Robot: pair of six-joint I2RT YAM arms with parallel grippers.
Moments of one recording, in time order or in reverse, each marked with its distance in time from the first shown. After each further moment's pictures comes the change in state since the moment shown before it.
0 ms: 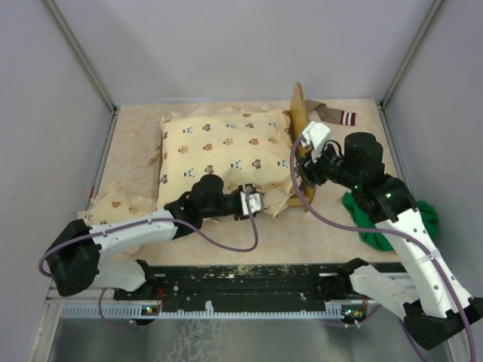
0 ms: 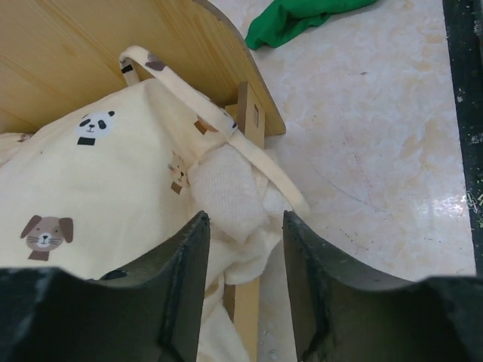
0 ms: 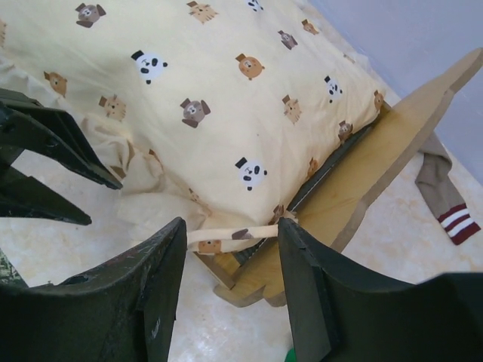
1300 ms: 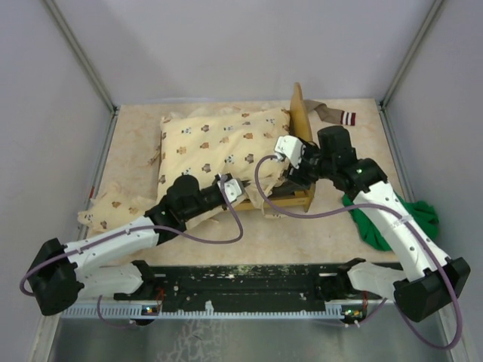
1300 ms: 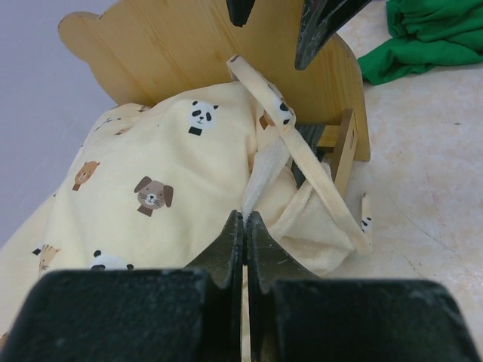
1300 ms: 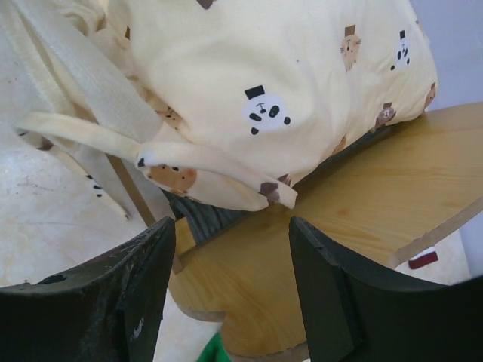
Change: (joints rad) left arm 0.059 -0.173 -0.068 0.085 -0.169 -0.079; right arm 0.000 0.193 -0.028 -0.063 -0.021 -0.397
